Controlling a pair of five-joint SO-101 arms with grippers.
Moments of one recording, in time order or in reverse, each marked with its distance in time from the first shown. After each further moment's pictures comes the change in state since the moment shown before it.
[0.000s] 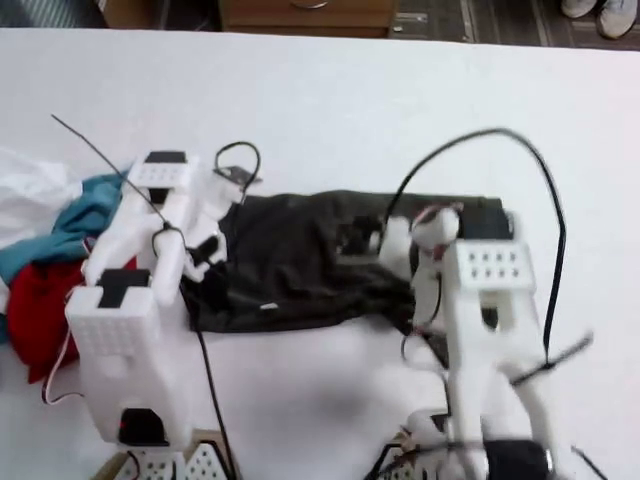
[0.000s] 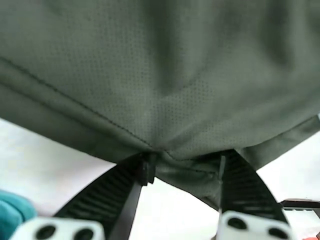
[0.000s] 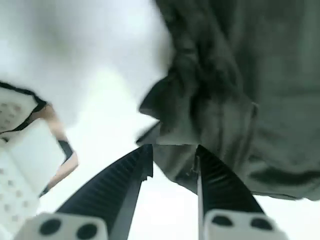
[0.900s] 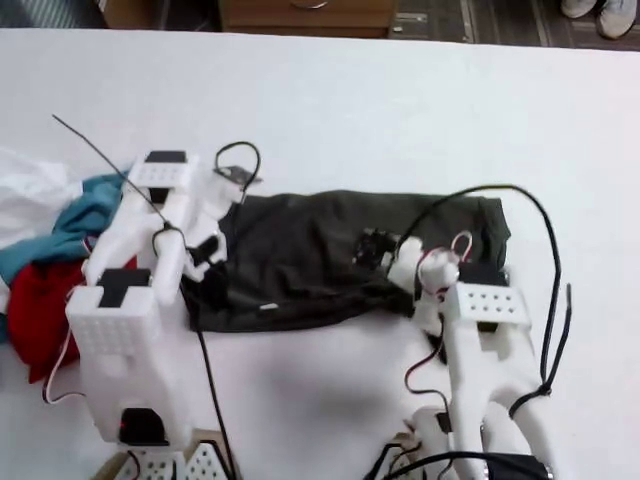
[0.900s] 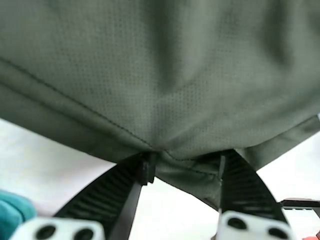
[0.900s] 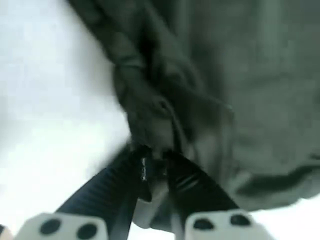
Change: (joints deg) left arm 0.0 0.1 0.0 0.4 0.0; right arm 6.2 -1.2 19.1 -34.5 -4.9
